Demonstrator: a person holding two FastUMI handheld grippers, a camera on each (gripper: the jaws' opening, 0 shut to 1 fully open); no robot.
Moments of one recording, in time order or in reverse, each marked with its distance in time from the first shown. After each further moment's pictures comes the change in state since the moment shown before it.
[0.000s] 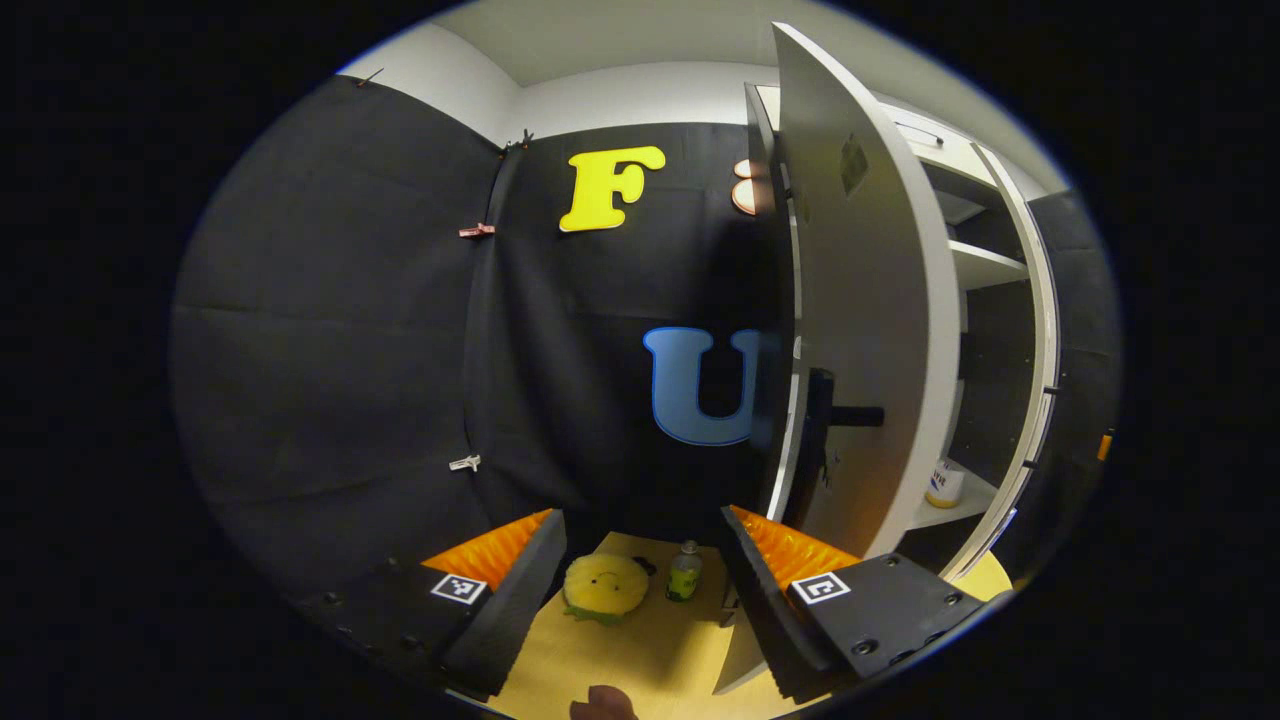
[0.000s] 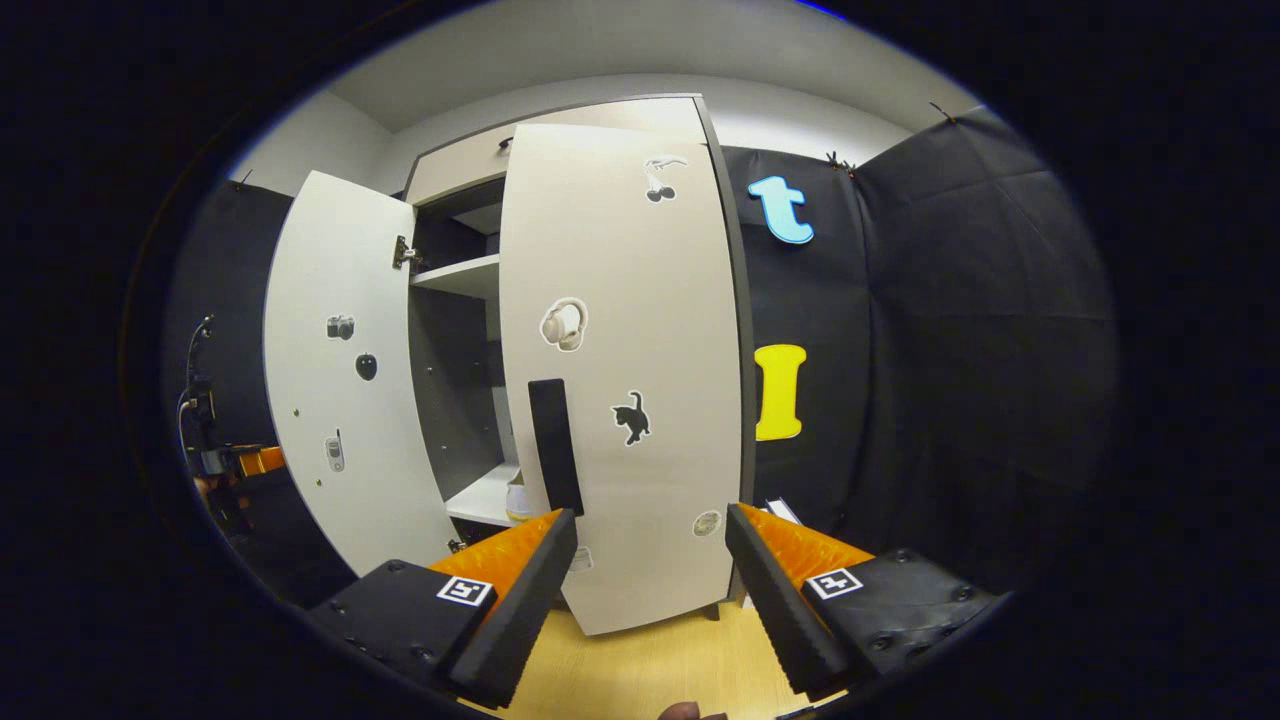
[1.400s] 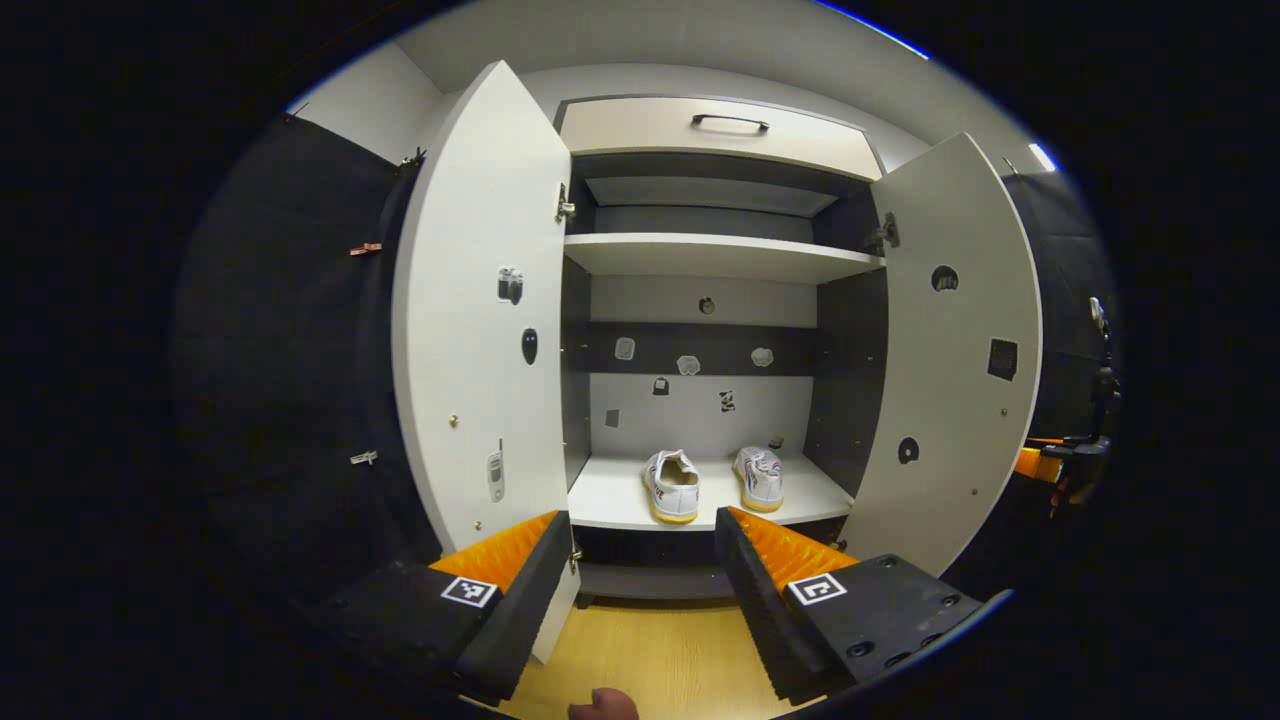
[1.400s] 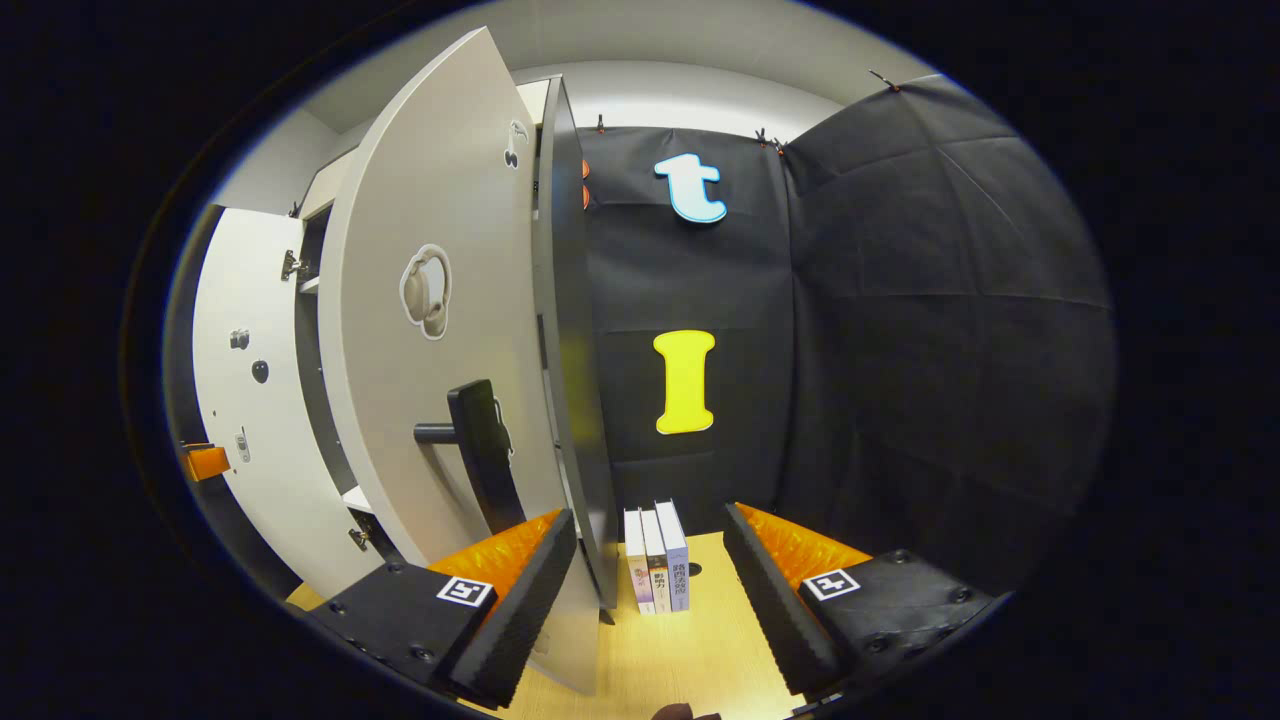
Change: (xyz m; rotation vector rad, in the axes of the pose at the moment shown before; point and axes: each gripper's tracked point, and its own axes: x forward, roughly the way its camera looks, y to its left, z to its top) left arm -0.083 -0.237 0.002 0.019 0.033 -0.199; right arm 0.040 -0.181 0.000 0.036 0.049 -0.118
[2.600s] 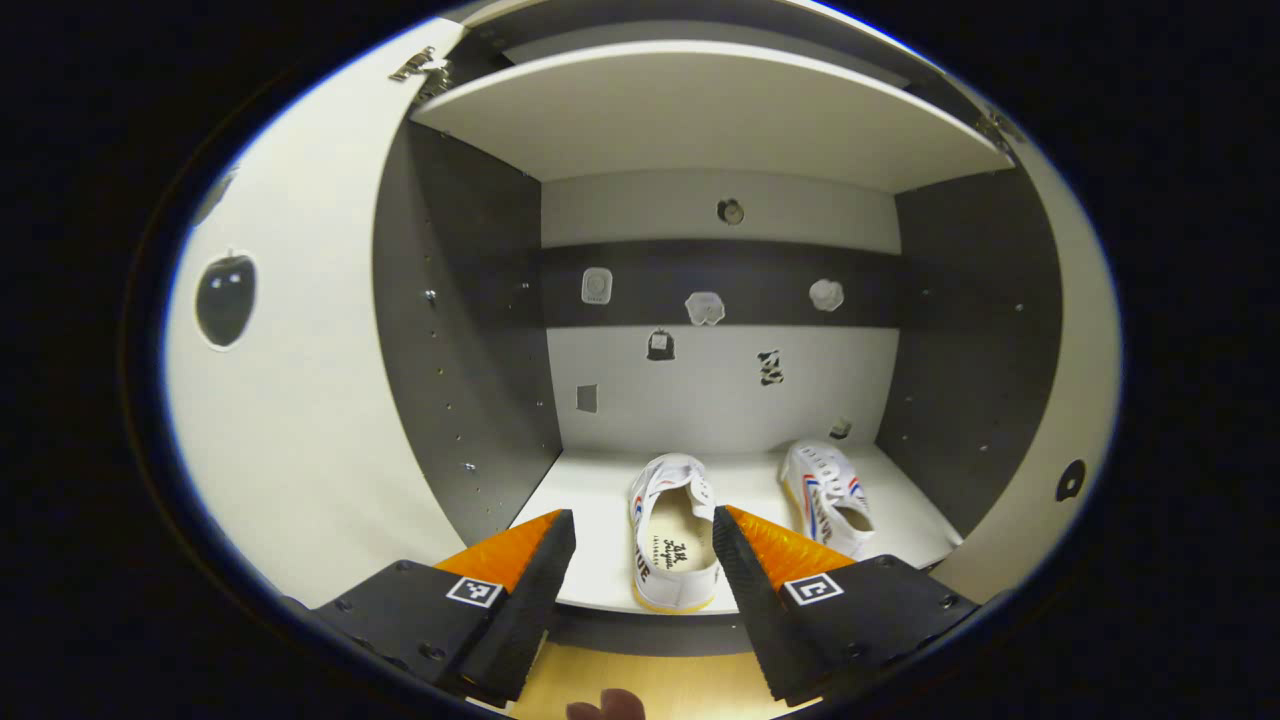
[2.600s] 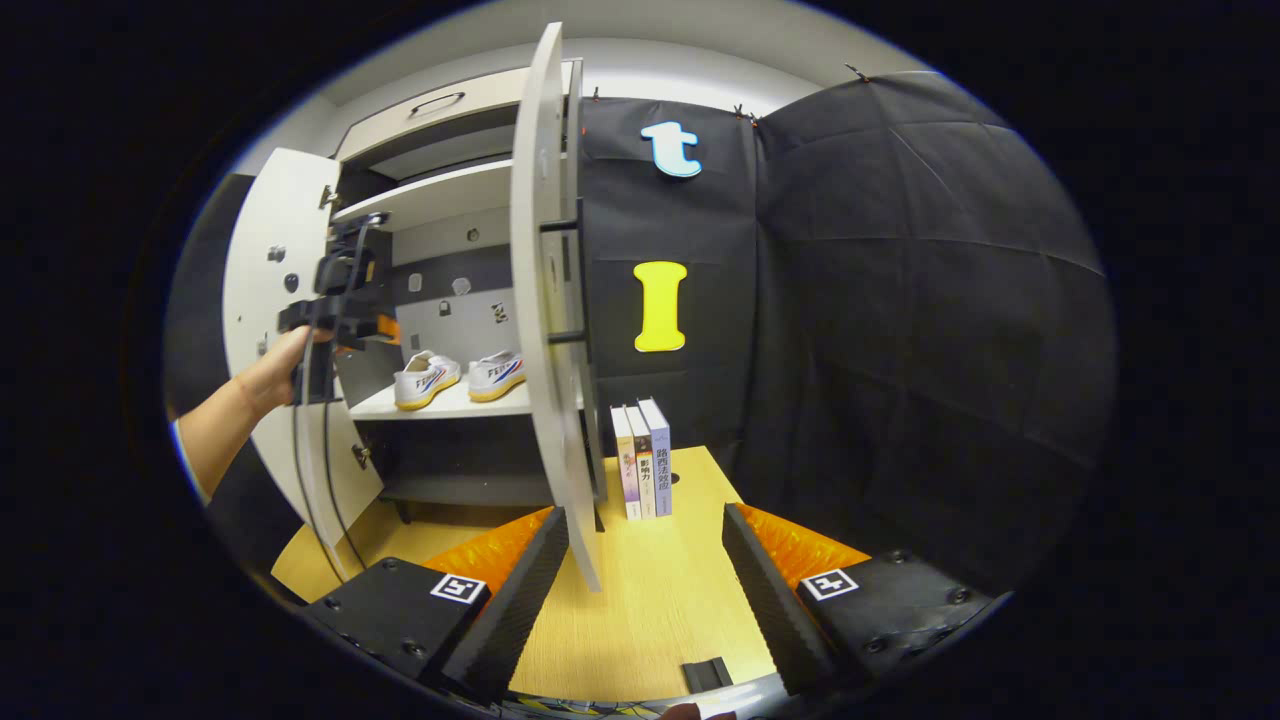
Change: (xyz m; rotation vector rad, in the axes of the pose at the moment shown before) left arm 0.246 -0.051 -0.015 0.026 0.135 0.028; right arm -0.125 -0.001 -0.117 0.002 0.118 -0.125
